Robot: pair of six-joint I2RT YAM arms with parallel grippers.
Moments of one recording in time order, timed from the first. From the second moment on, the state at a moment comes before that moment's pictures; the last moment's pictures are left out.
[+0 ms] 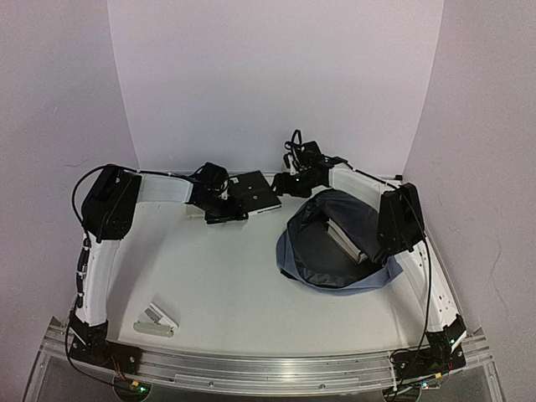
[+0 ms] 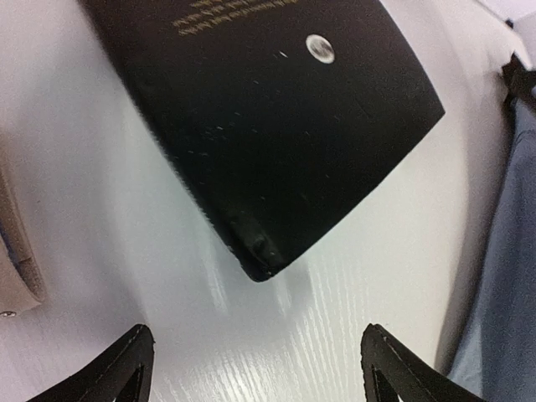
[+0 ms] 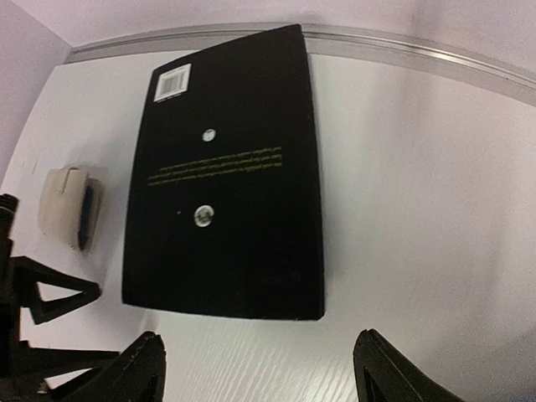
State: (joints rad) left arm -0.53 2.27 1.66 -0.31 0.19 -0.44; right arm 0.53 2.60 2.39 -0.57 -0.18 0.32
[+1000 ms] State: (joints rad) left arm -0.44 2.26 1.52 0.15 0.48 -0.86; right arm 0.58 2.75 2.41 -0.40 -0.26 0.45
